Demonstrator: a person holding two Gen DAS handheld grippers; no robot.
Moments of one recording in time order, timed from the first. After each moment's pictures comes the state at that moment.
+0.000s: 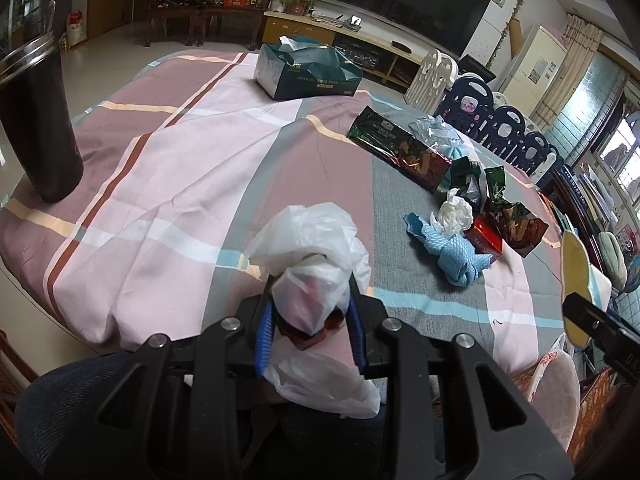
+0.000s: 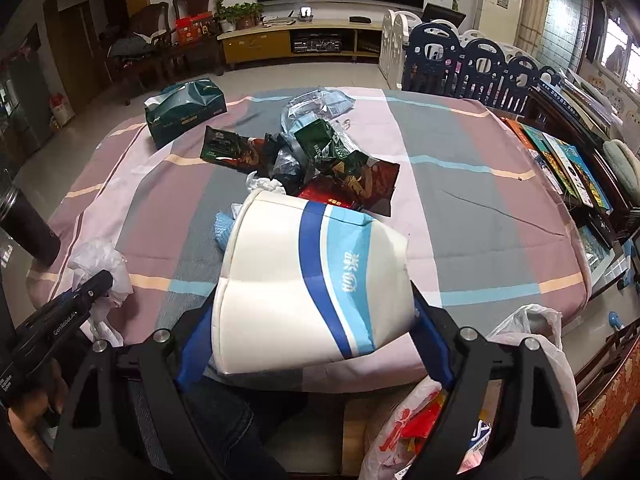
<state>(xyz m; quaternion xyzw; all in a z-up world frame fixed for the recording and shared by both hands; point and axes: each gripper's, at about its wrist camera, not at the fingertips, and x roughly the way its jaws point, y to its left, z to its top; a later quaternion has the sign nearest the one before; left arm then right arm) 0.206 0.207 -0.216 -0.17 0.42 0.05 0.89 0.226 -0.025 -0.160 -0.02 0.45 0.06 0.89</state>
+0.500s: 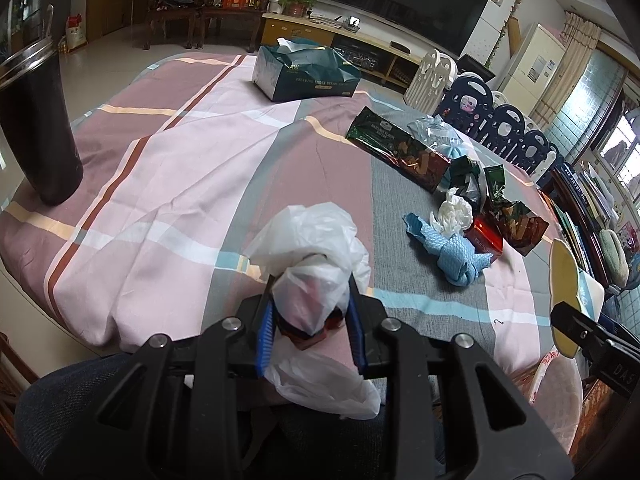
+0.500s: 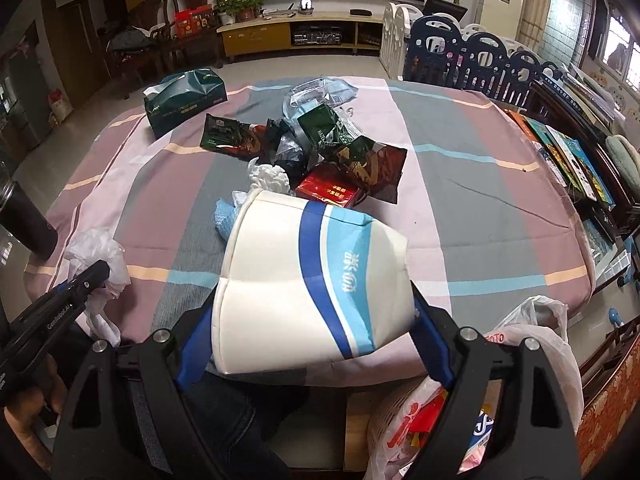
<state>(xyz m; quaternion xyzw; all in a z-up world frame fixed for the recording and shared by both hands) 0.208 0.207 -0.216 -0.17 0.42 0.05 0.89 0.225 -0.024 -0.169 -0.02 0.46 0.05 0.88</state>
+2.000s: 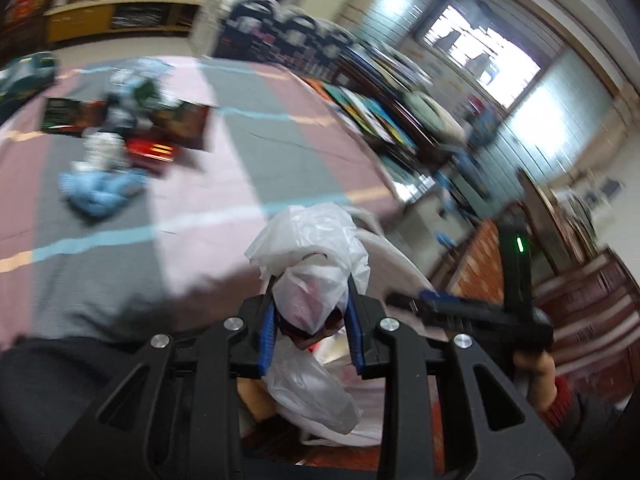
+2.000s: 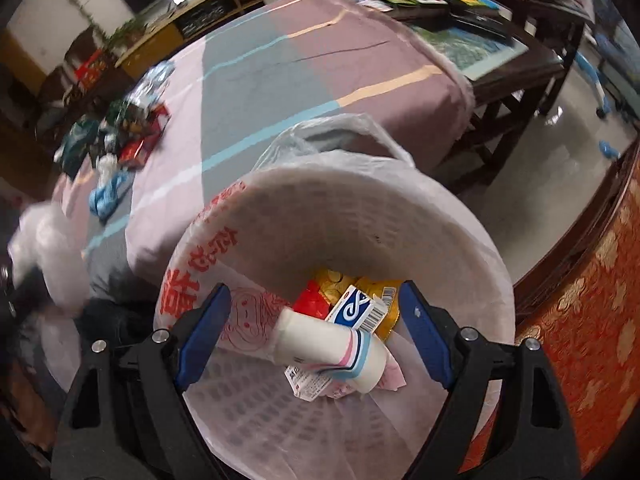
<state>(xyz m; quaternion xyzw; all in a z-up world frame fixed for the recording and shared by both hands) 0.168 -0.027 -0.162 -0.09 0.46 -0.34 0.82 0.121 -0.269 -0.207 0.20 0.53 -0.06 0.82</state>
